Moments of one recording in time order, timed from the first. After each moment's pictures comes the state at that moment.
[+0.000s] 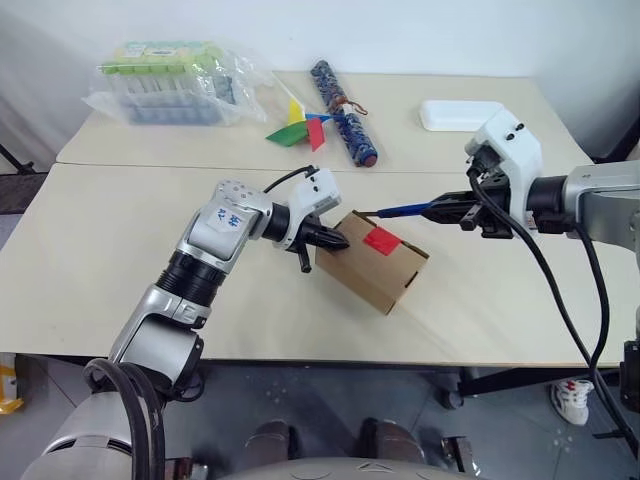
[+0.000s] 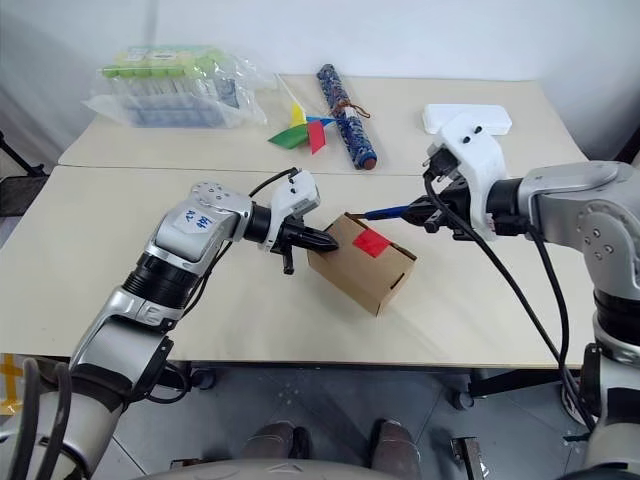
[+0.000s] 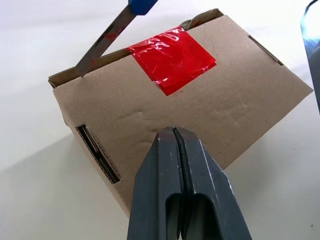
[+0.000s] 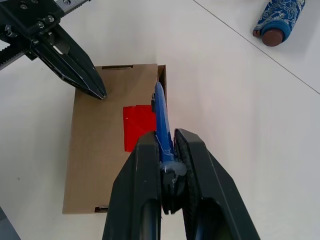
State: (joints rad) left arm -1.02 0.39 -0.33 0.33 -0.11 0.71 -1.07; right arm -0.93 -0.92 -0.01 -0.35 0.70 1.45 0.67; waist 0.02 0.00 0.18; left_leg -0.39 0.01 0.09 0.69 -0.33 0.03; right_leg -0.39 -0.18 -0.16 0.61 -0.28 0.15
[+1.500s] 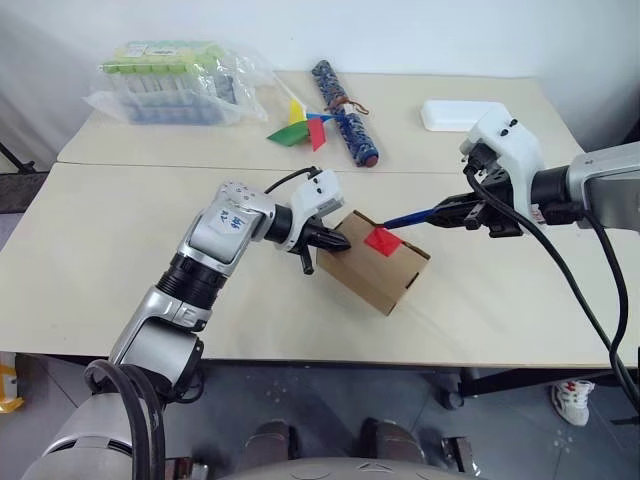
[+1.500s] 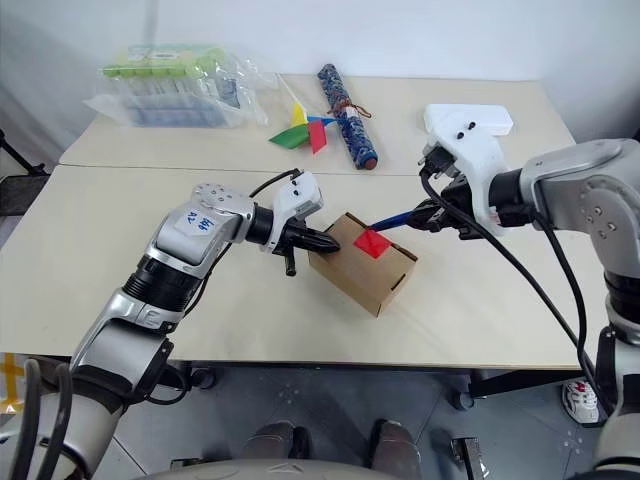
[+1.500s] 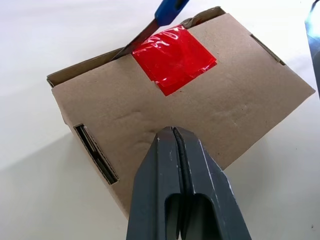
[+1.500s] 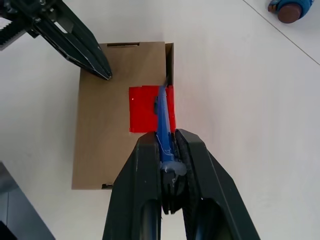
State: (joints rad) left arm -1.01 0.39 -0.35 0.27 -0.11 0.76 -1.05; right arm -1.07 -0.98 0.12 -0.30 0.71 1.56 0.74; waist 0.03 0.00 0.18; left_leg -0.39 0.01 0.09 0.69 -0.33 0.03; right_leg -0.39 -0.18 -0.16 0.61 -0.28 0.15
